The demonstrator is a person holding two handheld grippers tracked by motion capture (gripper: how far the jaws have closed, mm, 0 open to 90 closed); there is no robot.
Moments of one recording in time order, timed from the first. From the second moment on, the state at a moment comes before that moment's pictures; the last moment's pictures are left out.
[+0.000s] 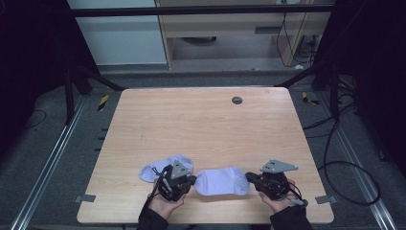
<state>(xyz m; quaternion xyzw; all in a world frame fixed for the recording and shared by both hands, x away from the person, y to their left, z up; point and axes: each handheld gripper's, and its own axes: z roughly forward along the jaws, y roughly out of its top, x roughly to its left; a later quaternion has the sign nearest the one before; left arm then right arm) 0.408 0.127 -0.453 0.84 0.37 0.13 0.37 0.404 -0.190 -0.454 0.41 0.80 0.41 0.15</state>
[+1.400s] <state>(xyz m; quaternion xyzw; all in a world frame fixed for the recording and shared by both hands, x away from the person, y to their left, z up) 0.409 0.162 -0.467 0.83 0.39 0.15 0.37 0.403 -0.176 -0.478 0.43 0.80 0.40 0.14</state>
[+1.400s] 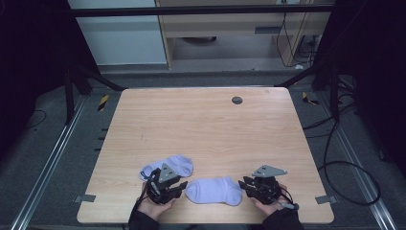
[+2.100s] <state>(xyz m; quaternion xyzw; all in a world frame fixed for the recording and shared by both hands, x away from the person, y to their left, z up) 0.424 0.228 -0.455 0.78 0.45 0.20 0.38 0.429 -0.142 -0.451 0.43 0.77 0.44 0.17</state>
